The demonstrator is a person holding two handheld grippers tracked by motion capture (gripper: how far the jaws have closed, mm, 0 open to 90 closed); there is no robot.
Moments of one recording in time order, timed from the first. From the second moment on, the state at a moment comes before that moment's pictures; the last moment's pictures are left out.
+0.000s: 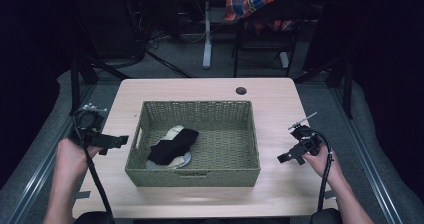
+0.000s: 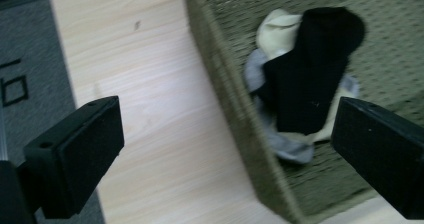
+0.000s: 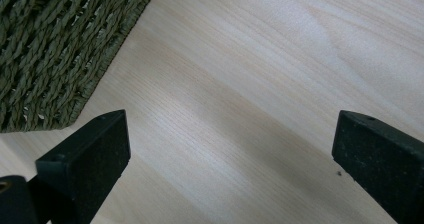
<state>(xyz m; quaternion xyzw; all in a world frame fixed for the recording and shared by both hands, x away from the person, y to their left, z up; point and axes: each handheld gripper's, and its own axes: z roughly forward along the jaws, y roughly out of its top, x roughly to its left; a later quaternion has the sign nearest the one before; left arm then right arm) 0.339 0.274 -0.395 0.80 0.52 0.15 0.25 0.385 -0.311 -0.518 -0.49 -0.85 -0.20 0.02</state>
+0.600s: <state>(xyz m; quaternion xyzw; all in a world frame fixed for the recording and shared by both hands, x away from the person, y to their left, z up) 0.375 0.183 -0.407 0.87 0.43 0.10 0.21 0.386 -0.312 -0.519 -0.48 -0.85 -0.20 0.02</state>
